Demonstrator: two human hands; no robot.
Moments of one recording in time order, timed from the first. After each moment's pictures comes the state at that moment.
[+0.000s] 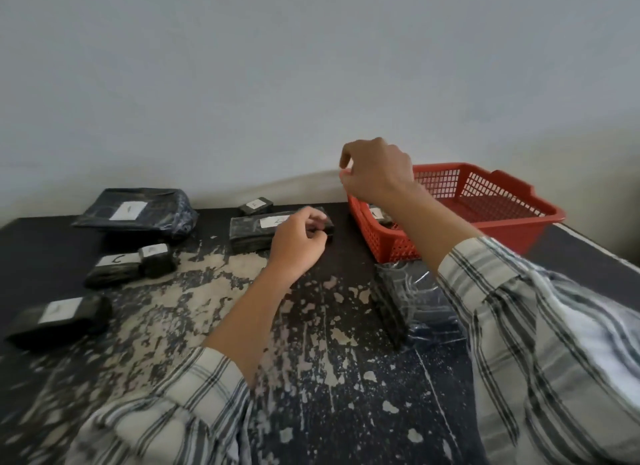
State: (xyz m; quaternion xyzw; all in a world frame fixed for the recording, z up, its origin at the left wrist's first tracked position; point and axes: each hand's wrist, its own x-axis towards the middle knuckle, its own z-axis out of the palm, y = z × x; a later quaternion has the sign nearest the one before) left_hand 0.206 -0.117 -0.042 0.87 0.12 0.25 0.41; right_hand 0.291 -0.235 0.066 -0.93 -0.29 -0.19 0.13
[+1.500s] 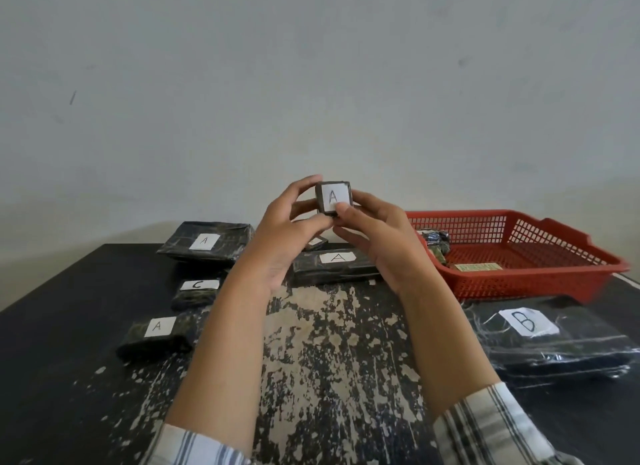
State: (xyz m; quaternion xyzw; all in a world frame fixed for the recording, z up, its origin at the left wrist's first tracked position) left_hand 0.091 -0.052 0.058 0.70 0.04 0.26 0.66; right_hand 0.176 -0.188 0.050 -0.57 -0.32 0.13 0.74
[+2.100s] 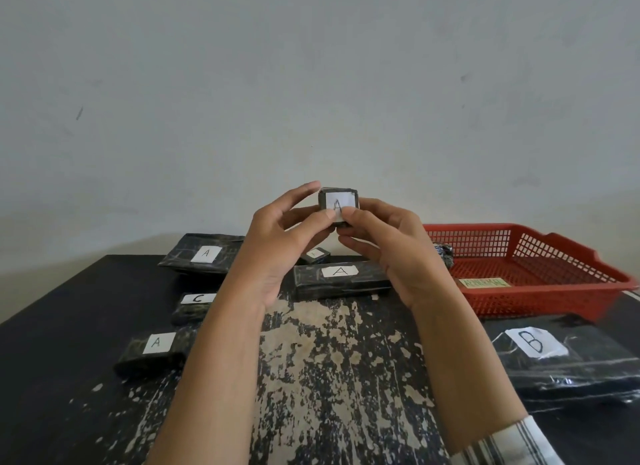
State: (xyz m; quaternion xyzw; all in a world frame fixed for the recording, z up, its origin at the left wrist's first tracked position) left_hand 0.078 -0.057 0.071 0.64 0.03 0.30 0.70; right_hand 0.169 -0.198 0.067 -0.58 -0.32 0.11 0.74
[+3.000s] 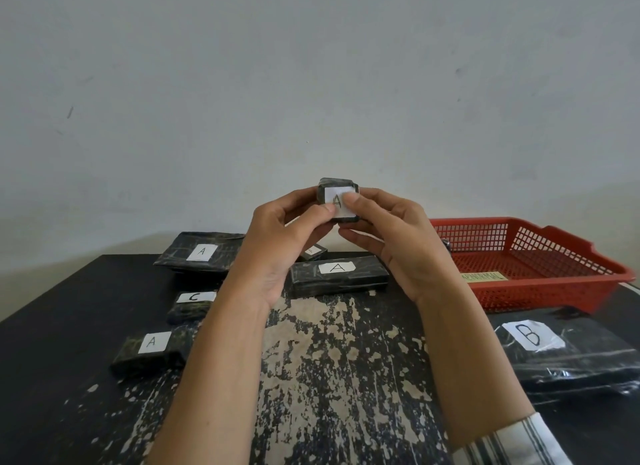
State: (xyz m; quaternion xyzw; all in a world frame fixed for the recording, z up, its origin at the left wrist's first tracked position) left_hand 0.078 -0.068 0.073 0.64 0.01 0.30 0.70; right_hand 0.167 -0.206 0.073 -0.56 -0.32 0.13 0.75
